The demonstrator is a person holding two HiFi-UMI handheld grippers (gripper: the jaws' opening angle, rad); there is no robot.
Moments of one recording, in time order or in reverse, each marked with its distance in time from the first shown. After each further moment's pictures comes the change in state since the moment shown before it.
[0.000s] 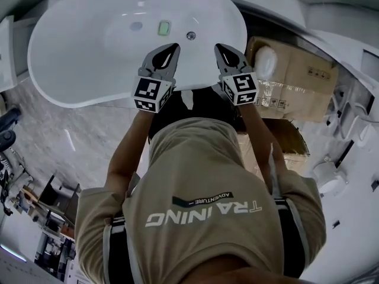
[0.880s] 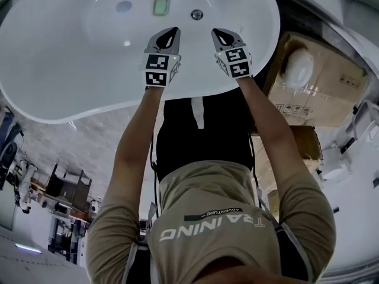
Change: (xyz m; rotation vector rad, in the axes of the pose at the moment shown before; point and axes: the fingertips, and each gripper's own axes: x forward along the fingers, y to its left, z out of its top) left arm 0.148 0.113 -0.267 -0.121 0.276 0.079; right arm 0.194 -0.045 -0.259 0.018 0.363 0.039
